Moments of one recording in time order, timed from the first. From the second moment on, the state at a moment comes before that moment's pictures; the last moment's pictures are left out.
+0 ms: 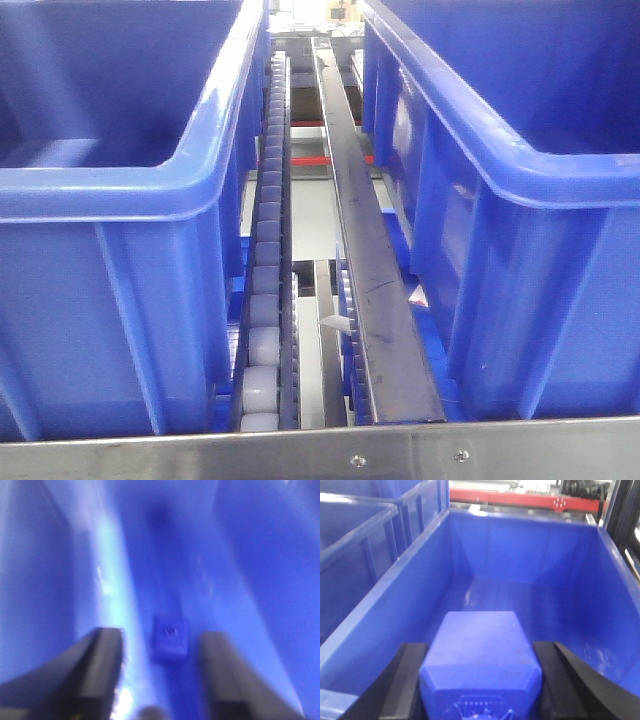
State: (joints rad) left arm -0.22 0.72 -0.81 0.10 0.61 -0.11; right arm 0.23 0.12 -0.41 0.01 0.45 0.00
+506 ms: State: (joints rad) left arm -0.22 0.44 -0.70 0.16 0.67 -0.11; right arm 0.23 0.65 -0.83 -0.04 0.75 0.16
